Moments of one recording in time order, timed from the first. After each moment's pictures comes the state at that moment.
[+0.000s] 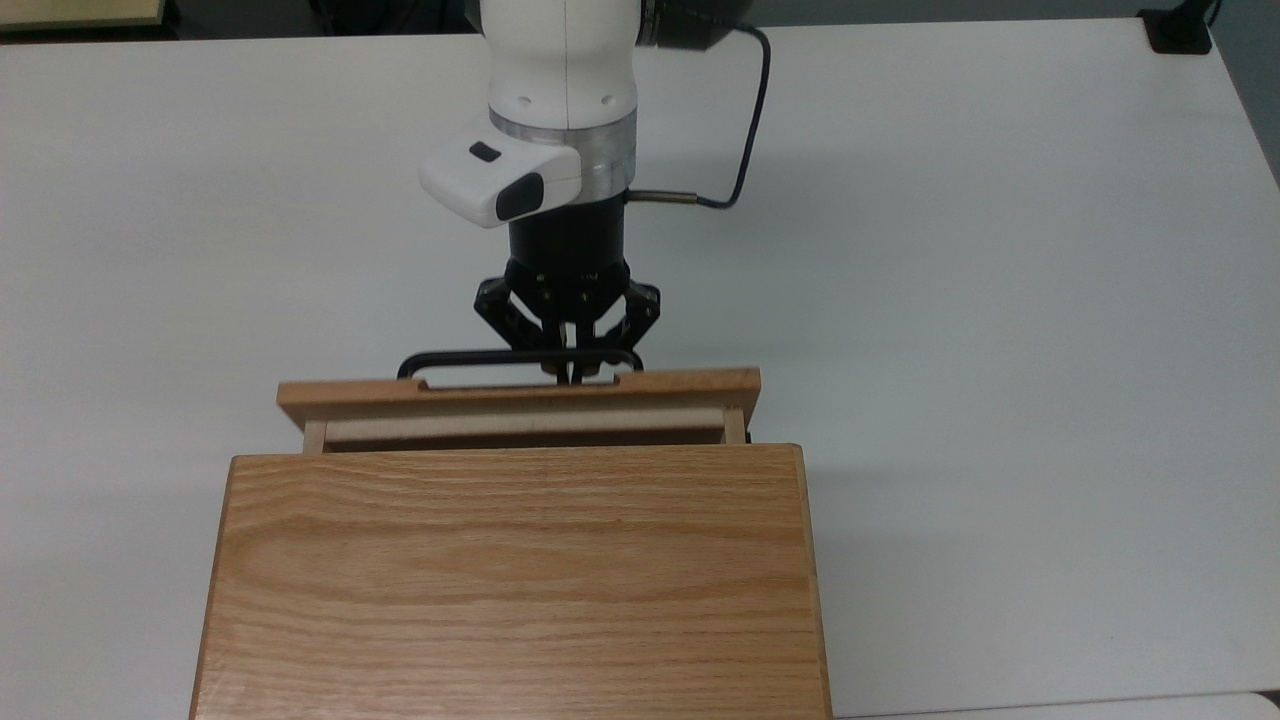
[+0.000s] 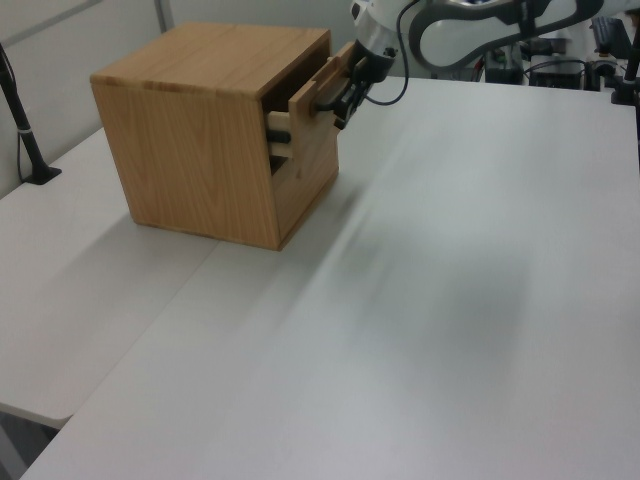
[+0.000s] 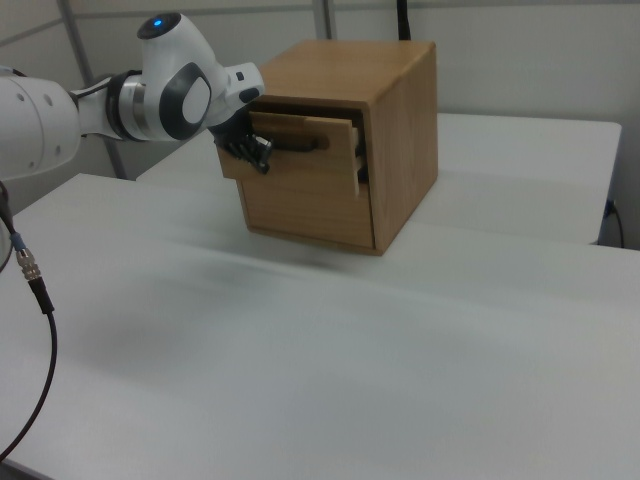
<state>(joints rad) 0.12 0.42 -0.03 -1.44 -0.07 2.37 0.15</state>
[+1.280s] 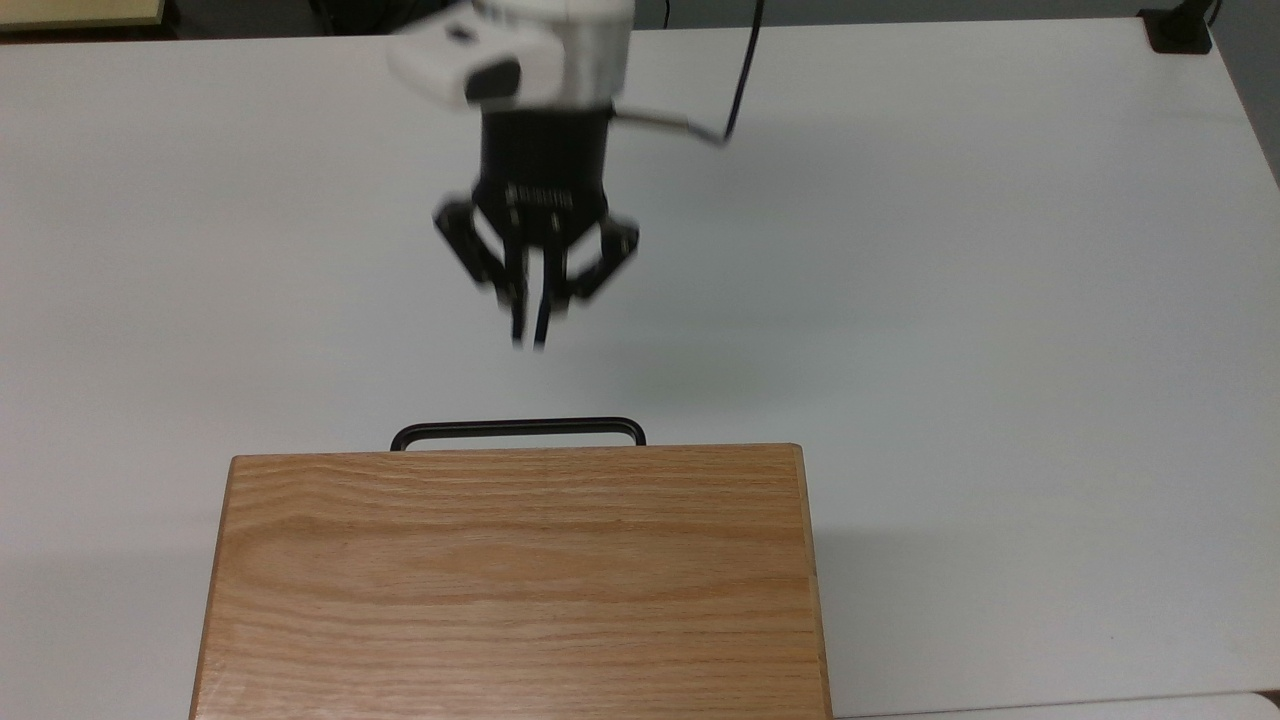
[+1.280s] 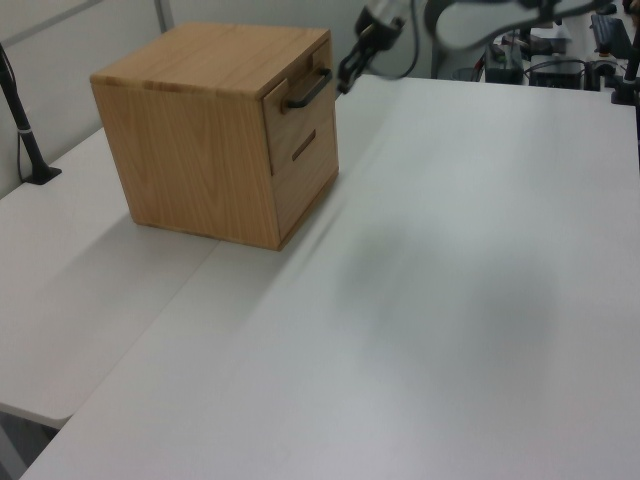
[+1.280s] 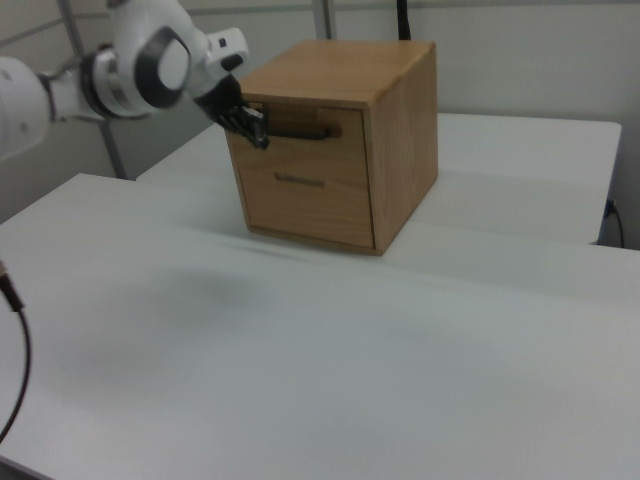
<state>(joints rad) 0.12 0.29 -0.03 -1.48 -0.19 2.28 0.28</state>
